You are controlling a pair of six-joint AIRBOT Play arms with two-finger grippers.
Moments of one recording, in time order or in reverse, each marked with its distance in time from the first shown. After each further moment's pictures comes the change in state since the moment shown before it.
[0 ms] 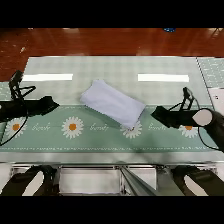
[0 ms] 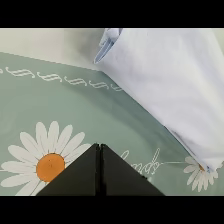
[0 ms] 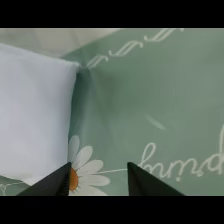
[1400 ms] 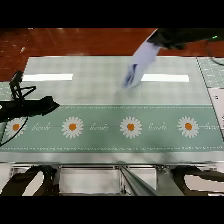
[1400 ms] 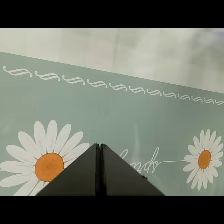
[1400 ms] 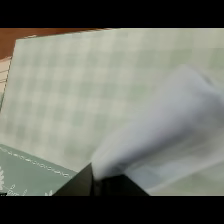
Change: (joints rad) left arm -0.012 0.000 0.000 0.000 0.000 0.000; right arm -0.083 -0.549 1.308 0.139 0.477 -0.260
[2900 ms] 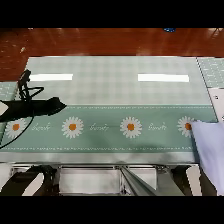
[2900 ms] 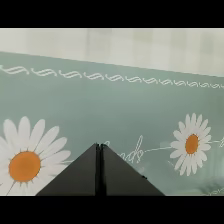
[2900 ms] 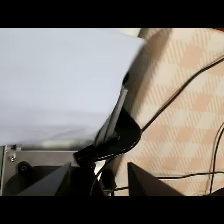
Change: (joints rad) left arm -0.105 -0.003 0.001 -0.027 0.035 0.000; right arm -1.141 0.715 -0.969 -1.012 0.507 0.141
